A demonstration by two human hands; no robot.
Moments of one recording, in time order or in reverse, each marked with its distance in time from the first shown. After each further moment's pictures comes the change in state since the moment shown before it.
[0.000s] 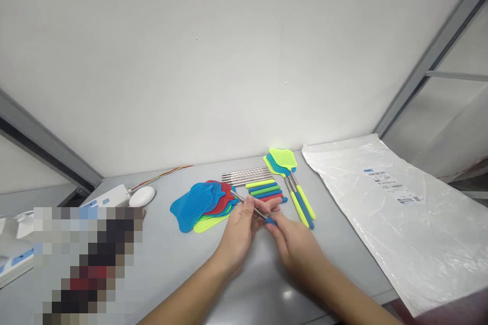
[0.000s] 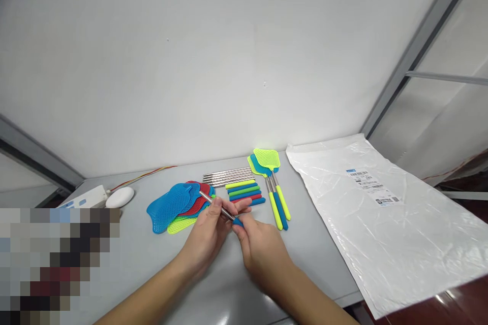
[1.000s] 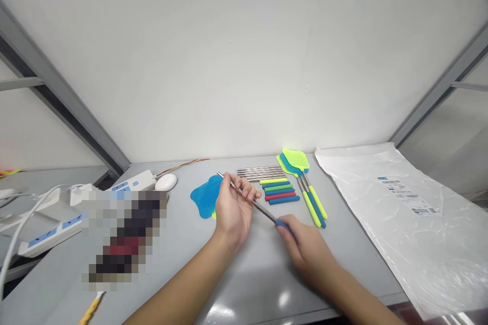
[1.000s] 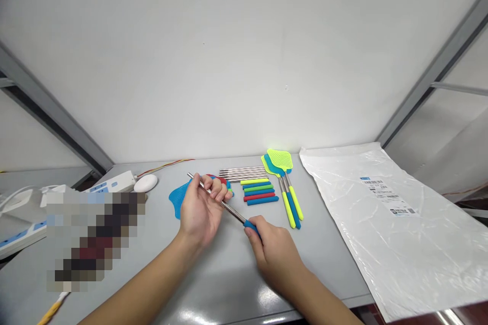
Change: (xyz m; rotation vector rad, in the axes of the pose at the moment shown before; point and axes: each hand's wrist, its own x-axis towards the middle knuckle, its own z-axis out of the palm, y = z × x) left_hand 0.000 0.046 -0.007 -0.419 0.267 0.273; right_hand -0.014 -0.007 0.005 0.059 -0.088 0.015
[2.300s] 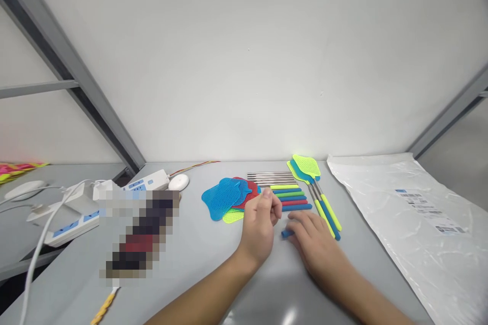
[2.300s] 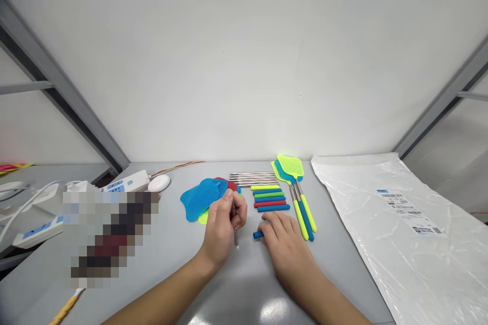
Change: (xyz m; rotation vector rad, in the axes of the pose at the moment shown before) left_hand -0.021 -0.013 -0.007 0.658 -0.187 0.163; right_hand 0.013 0.026 0.008 -0.491 0.191 -0.444
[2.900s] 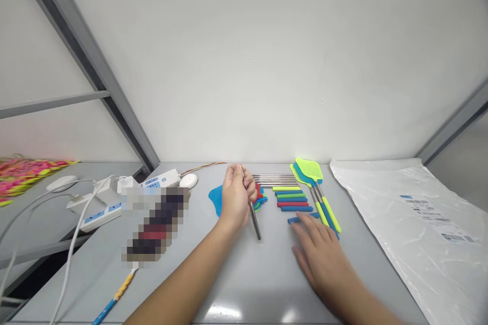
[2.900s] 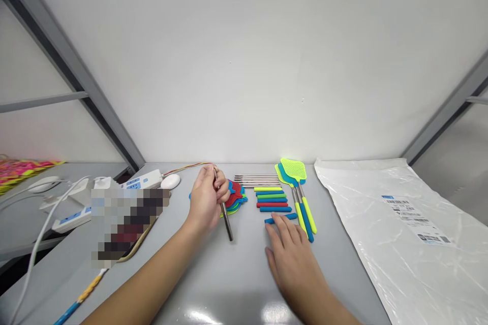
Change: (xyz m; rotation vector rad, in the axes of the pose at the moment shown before) left_hand 0.039 0.026 -0.025 -0.314 0.260 -0.001; right_hand -0.019 -0.005 -0.009 -0.197 -0.029 0.032
